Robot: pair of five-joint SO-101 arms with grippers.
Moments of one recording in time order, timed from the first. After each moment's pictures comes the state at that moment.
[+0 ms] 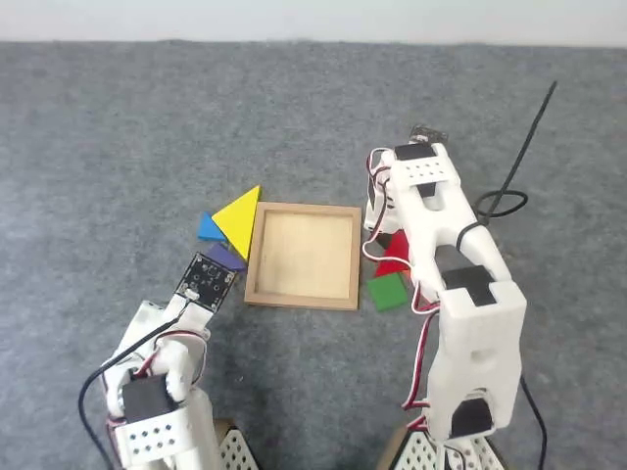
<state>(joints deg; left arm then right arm) -20.9 -103.3 97.1 74.3 -36.0 -14.7 32.0 -6.0 77.5 -30.6</state>
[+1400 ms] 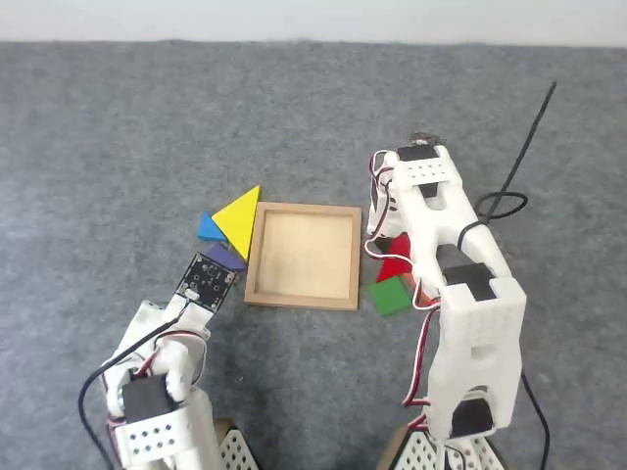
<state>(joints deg) -20.9 -103.3 97.1 74.3 -36.0 -14.2 33.9 -6.3 78.1 -27.6</state>
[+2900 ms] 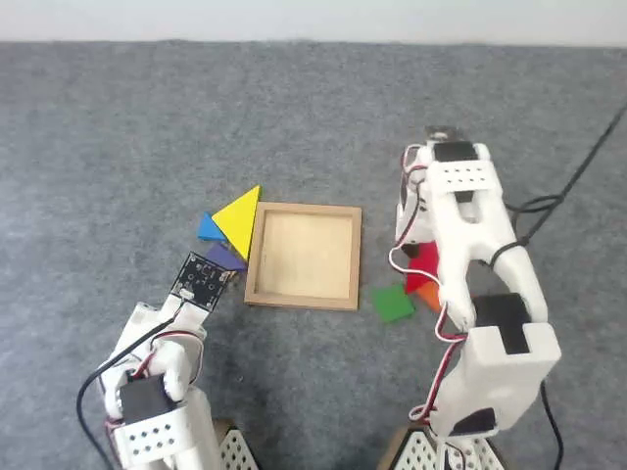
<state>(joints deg) -22.9 -103.3 97.1 74.3 -36.0 -9.4 14.3 4.1 84.2 -12.4</state>
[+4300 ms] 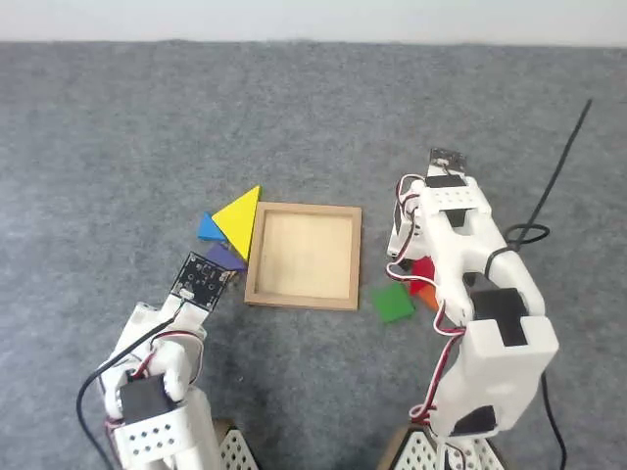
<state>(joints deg) -22.9 -103.3 97.1 74.3 -36.0 -9.4 17.5 17.7 65.1 -21.3</state>
